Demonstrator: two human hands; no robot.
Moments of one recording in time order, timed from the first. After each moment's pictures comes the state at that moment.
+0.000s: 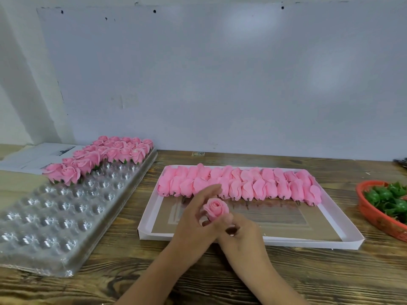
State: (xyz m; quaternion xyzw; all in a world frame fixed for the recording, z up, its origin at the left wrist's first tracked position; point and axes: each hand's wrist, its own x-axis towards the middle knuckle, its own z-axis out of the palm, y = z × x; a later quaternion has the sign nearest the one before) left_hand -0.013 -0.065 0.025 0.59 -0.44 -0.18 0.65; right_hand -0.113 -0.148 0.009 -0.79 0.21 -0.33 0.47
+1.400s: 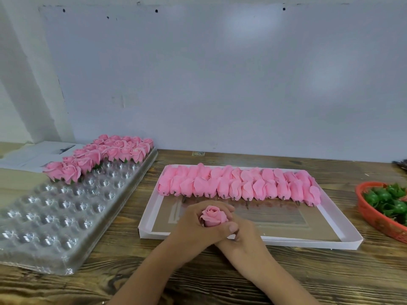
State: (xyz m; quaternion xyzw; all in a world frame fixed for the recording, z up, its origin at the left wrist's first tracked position) left_hand -0.006 -0.058 0.031 0.60 -0.46 -0.25 0.60; right_hand -0.121 -0.149 0.024 -0.83 0.12 -0.25 0.48
